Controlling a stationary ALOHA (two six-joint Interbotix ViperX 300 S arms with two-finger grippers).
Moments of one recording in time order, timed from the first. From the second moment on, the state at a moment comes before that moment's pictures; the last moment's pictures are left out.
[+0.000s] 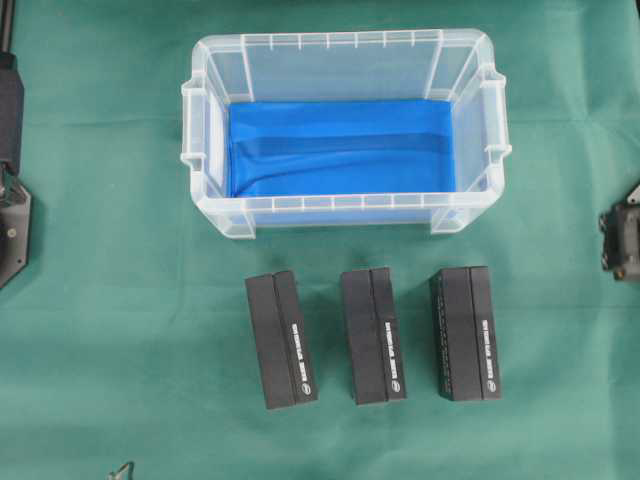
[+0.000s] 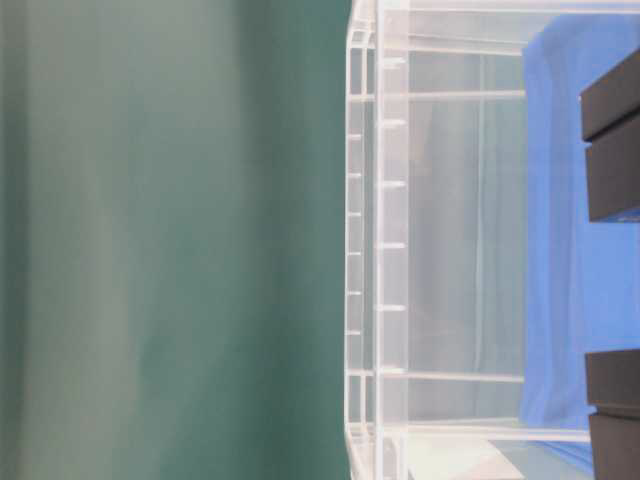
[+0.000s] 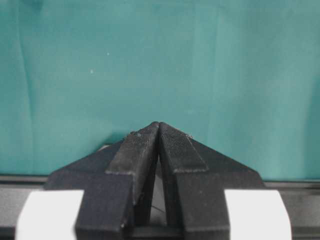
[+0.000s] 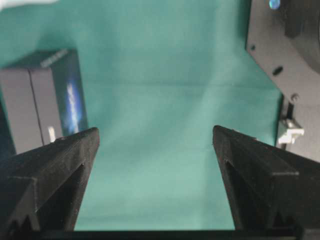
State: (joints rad) left arm -0.12 -0.69 0.43 0.03 1.47 -0.17; right arm 0.39 -0.54 0.44 -0.18 1.64 2.09
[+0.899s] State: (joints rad) left arm -0.12 -0.69 0.43 0.03 1.46 -0.17; right arm -0.21 -0.59 0.49 -0.18 1.56 1.43
